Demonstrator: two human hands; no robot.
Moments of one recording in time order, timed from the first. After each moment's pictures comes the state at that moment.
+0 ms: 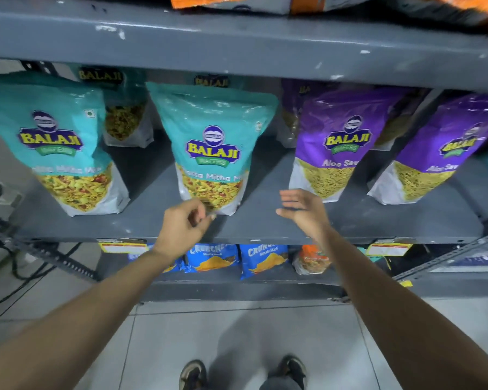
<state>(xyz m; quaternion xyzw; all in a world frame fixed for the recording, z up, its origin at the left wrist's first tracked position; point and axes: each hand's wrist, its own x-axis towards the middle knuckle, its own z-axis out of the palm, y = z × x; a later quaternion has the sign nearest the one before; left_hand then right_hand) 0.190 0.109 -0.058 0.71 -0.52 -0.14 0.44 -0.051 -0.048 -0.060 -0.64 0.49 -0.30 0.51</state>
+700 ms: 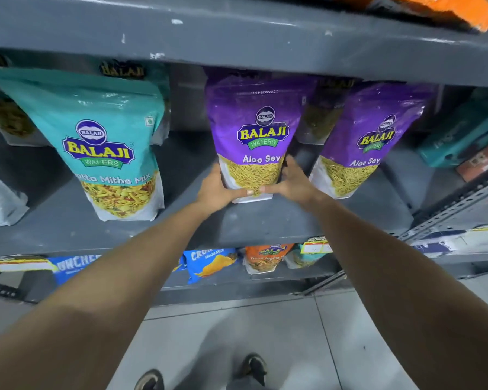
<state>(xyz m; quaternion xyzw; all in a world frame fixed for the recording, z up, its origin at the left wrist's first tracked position) 0.040 -0.082 -0.068 0.67 -0.45 -0.39 0.44 -0.149 -0.161 -0.032 -0.66 0.49 -0.23 0.52</state>
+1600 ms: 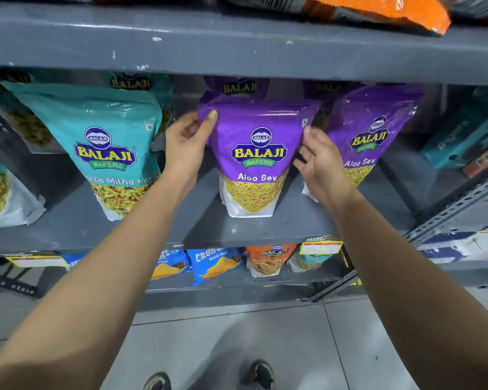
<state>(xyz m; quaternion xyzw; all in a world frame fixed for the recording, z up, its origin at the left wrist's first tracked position) 0.044 -0.057 0.052 0.46 -0.37 -0.33 0.74 -0.170 -0.137 0.051 -0.47 0.35 -0.46 0.66</state>
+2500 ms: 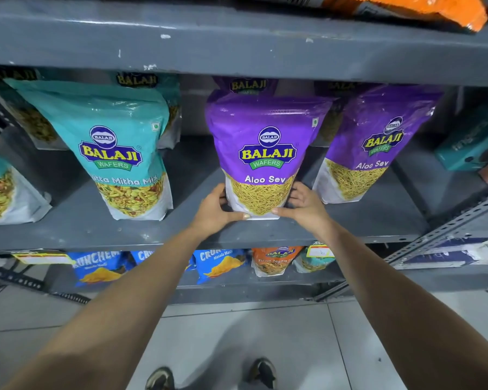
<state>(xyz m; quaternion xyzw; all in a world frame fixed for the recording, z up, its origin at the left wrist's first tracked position) 0.034 -0.037 -0.075 0.67 -0.47 -0.39 0.42 -0.185 -0.125 -0.050 -0.65 0.47 -0.25 0.55</state>
